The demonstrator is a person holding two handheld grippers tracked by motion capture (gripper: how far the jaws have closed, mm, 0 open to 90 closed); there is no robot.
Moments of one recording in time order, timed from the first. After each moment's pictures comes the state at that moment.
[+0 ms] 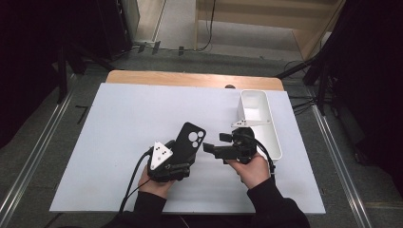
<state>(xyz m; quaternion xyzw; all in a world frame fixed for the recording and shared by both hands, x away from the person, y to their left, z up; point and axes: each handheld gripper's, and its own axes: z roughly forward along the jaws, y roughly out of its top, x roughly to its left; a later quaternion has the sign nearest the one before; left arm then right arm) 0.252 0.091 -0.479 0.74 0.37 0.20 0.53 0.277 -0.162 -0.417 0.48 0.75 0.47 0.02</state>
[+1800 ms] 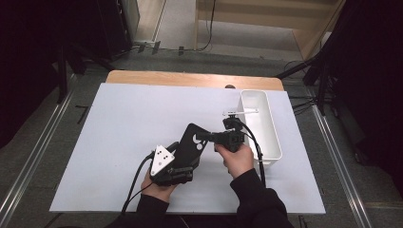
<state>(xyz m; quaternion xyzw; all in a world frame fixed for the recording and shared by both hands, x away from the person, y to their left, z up) 0.239 0.086 -0.474 0.73 0.35 0.20 0.55 0.319 -0.146 -0.432 0.51 0.70 0.49 -0.13</state>
